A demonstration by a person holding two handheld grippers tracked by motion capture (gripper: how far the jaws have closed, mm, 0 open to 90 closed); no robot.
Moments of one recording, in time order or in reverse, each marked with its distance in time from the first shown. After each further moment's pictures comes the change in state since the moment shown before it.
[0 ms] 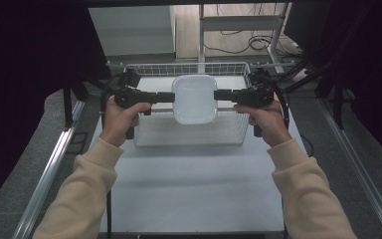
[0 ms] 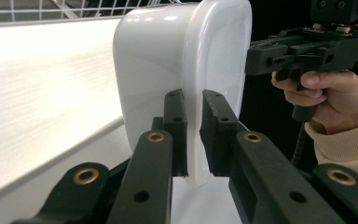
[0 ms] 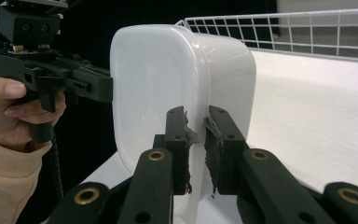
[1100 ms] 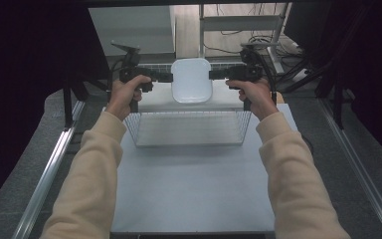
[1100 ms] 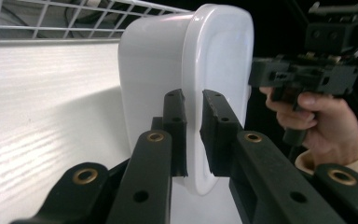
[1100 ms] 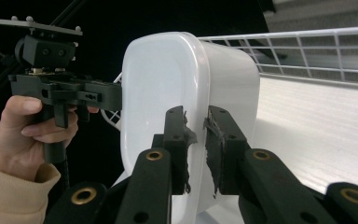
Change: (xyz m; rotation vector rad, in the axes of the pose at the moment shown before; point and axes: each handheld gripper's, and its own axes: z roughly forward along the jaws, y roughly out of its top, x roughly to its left) left arm 0.082 0.045 0.029 0.018 -0.082 -0.261; right arm -0.055 0.047 0.045 0.041 0.003 0.201
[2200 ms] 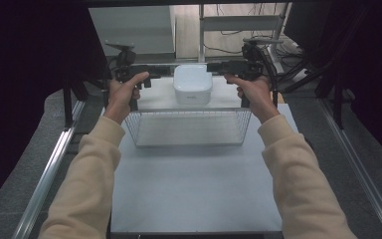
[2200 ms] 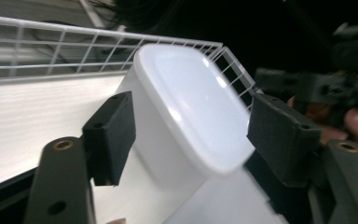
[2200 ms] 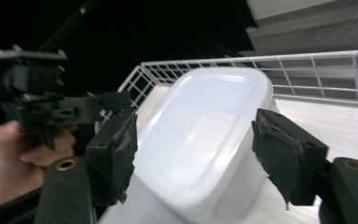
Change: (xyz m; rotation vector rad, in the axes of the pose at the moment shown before) left arm -0.010 -0.007 -0.014 -0.122 0.129 0.077; right arm 0.010 0.005 -0.005 -0.073 -0.064 0.025
